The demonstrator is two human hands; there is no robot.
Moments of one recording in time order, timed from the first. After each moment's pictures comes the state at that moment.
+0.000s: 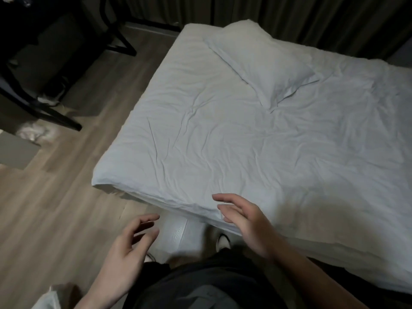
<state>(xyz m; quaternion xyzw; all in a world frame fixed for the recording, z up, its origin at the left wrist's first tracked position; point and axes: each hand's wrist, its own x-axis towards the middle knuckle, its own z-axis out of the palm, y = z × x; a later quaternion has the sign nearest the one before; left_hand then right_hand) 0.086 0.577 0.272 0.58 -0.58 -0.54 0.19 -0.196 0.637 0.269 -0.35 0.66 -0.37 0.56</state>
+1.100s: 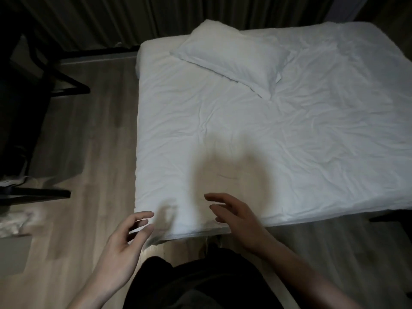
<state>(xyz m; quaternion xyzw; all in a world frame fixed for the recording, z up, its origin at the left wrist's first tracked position) 0.273 0.209 0.269 0.47 -0.69 -0.54 0.07 0.046 0.378 0.265 -0.22 0.70 -0.49 0.46</state>
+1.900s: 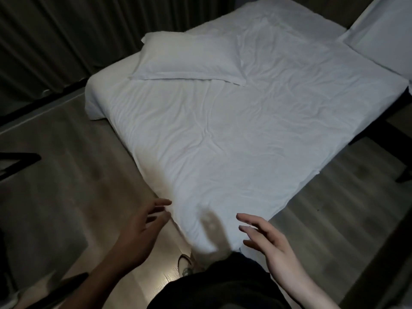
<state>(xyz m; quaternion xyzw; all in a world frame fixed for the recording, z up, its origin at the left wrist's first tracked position) 0.291 -0.153 0.266 0.22 -0.80 -0.54 -0.11 0.264 0.157 0.278 0.10 0.72 -0.63 0.28</state>
